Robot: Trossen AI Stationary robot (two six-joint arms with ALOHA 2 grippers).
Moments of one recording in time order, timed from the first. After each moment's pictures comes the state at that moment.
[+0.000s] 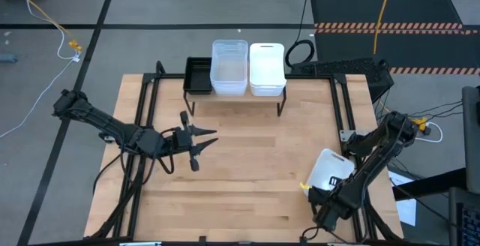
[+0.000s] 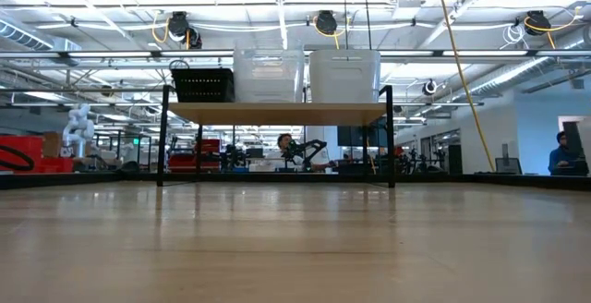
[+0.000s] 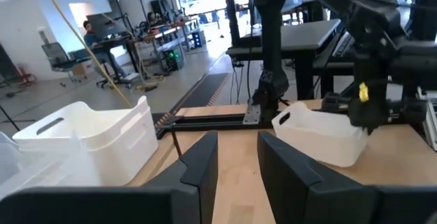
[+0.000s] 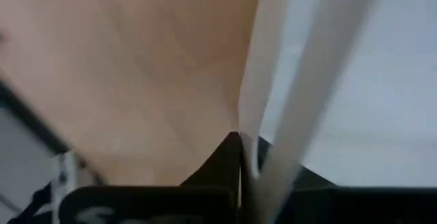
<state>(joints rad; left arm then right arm) -0.43 1.09 0.77 0.28 -0.67 0.16 0.92 1.59 1.00 -0.96 -0.22 1.34</state>
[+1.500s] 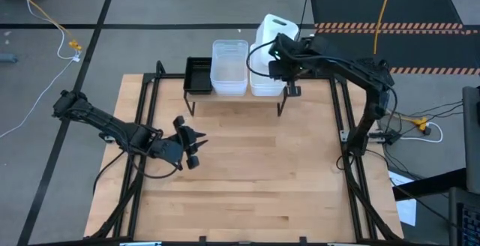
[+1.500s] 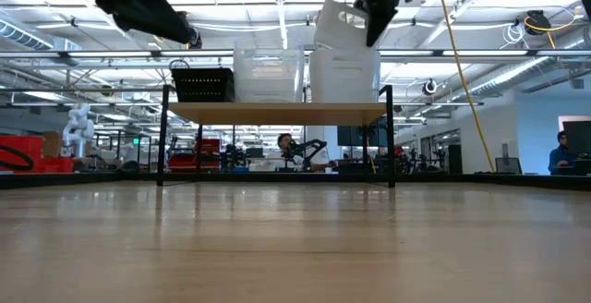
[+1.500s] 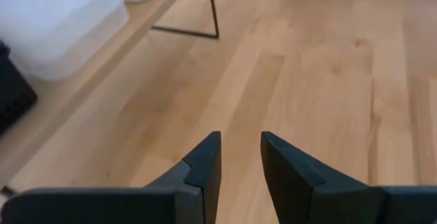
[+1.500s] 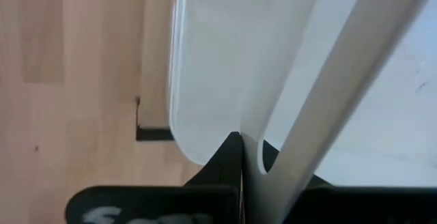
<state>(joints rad) -0.40 1.09 0.77 -0.41 -0.68 -0.41 -0.44 1.73 2.02 -1.46 0.20 -0.60</state>
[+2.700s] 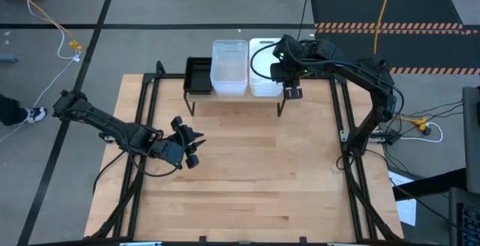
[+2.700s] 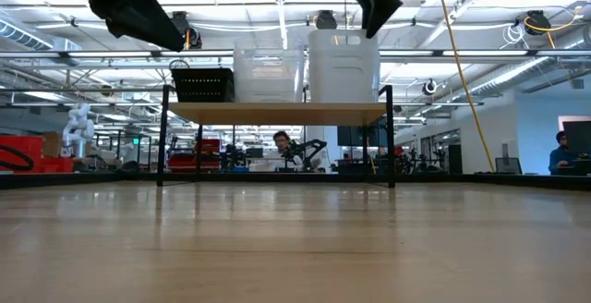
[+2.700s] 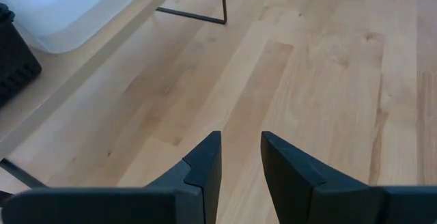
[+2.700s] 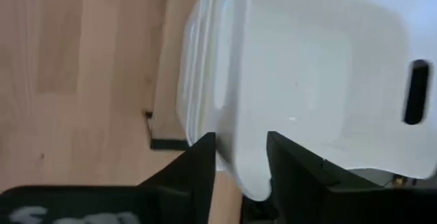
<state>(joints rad) -0.40 1.09 0.77 -0.48 -0.68 -0.51 -0.44 1.67 1.95 -1.39 0.16 -0.64</state>
